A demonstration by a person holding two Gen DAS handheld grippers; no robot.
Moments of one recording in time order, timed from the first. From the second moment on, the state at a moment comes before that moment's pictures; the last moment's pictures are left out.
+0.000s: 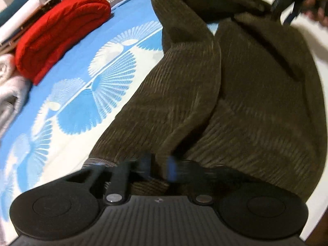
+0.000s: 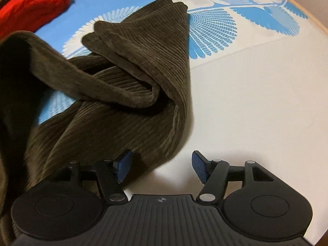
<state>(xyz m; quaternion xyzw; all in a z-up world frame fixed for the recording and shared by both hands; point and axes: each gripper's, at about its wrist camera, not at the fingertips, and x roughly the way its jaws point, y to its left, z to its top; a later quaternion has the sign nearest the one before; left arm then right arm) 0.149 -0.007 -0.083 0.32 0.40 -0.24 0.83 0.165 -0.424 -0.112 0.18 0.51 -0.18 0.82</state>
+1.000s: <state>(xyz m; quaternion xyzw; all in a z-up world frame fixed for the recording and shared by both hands) 0.270 0.109 -0.032 -0.03 0.33 -0.01 0.94 0.090 -0.511 -0.058 0.16 0.49 -0.27 0.81</state>
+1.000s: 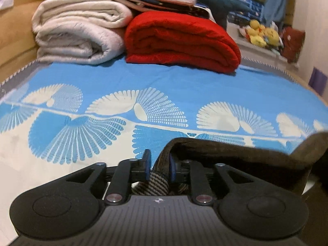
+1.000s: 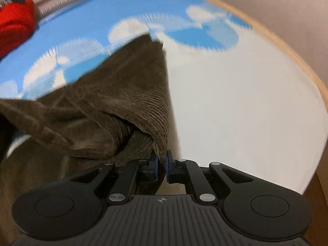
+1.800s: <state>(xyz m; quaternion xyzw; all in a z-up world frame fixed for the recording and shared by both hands) 0.191 0.148 -0.093 -0.07 0.58 0.00 0.81 0.105 -0.486 -0.094 0.02 0.53 -0.22 0.82</state>
